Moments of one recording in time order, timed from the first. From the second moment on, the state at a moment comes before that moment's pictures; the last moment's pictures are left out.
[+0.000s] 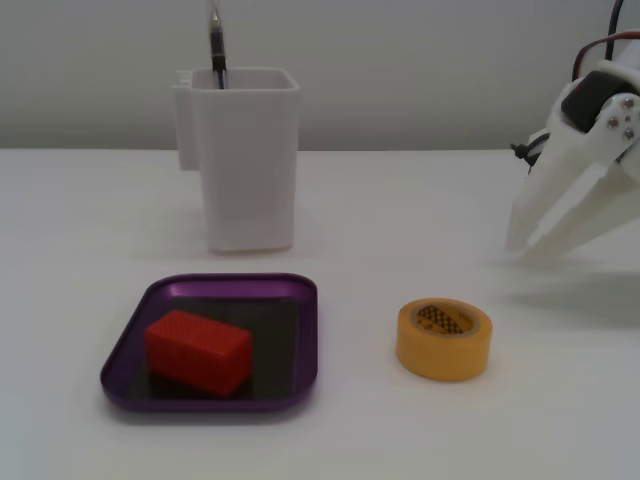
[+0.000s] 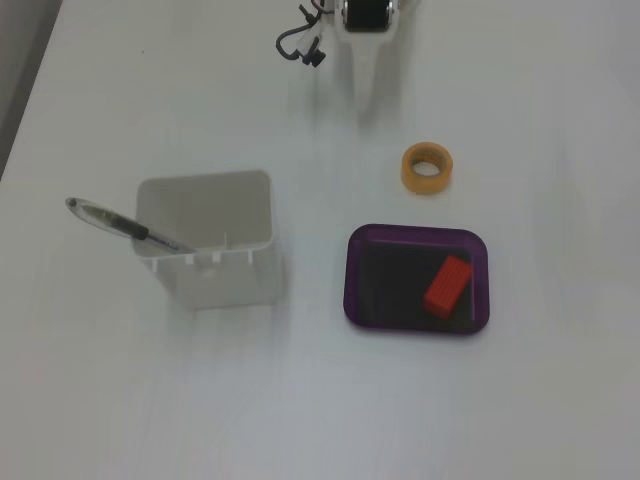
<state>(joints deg) 5.6 192.3 176.0 62.3 -11.3</state>
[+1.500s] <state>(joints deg) -6.7 124.7 118.6 72.2 -18.4</state>
